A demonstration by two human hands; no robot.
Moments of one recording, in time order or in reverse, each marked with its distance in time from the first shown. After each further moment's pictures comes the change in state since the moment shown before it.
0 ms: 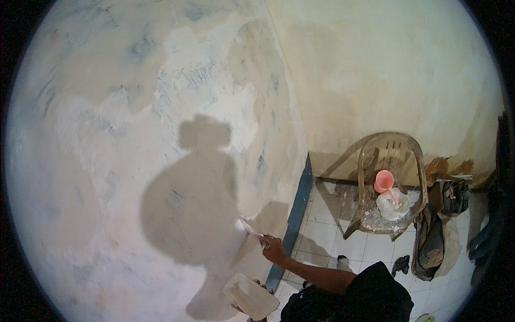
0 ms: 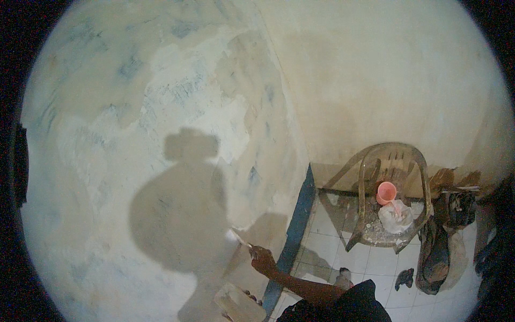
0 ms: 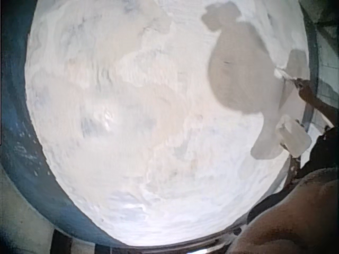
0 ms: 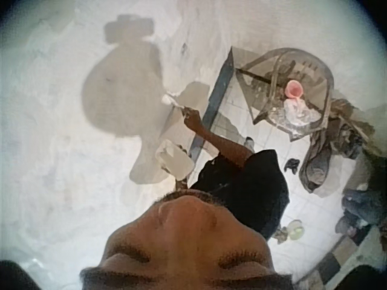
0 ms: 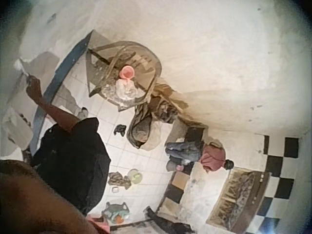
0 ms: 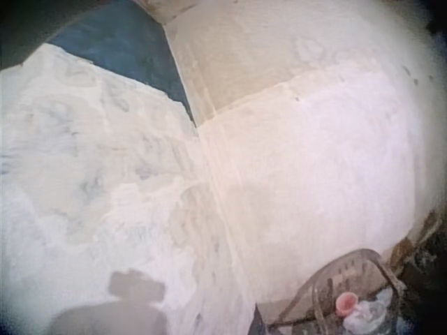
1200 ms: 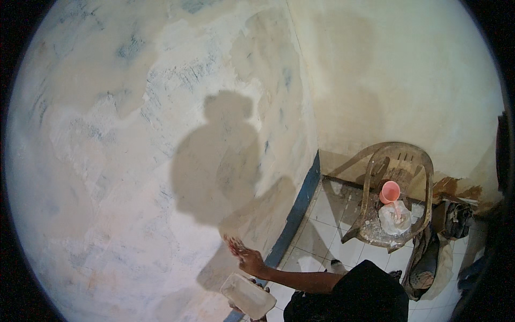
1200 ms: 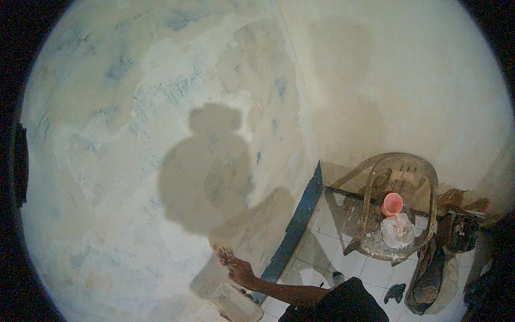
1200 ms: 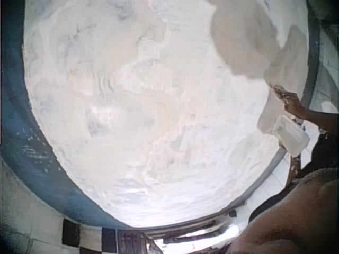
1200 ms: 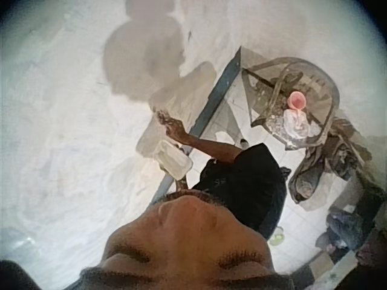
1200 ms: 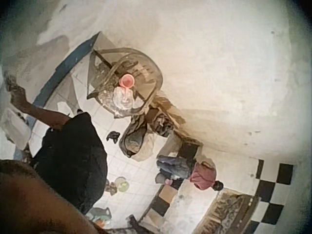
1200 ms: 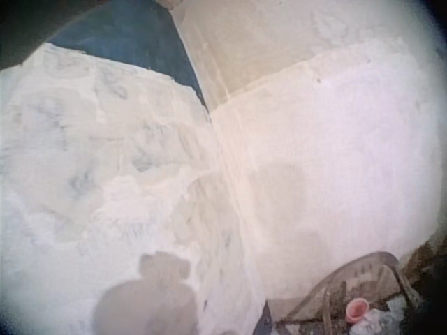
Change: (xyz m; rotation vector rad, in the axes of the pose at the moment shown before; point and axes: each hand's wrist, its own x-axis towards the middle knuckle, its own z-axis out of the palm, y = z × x) left_hand -0.015 -0.060 -0.001 -0.092 0.098 0.158; right_hand -0.003 -0.030 -0.002 0.158 -0.228 -0.242
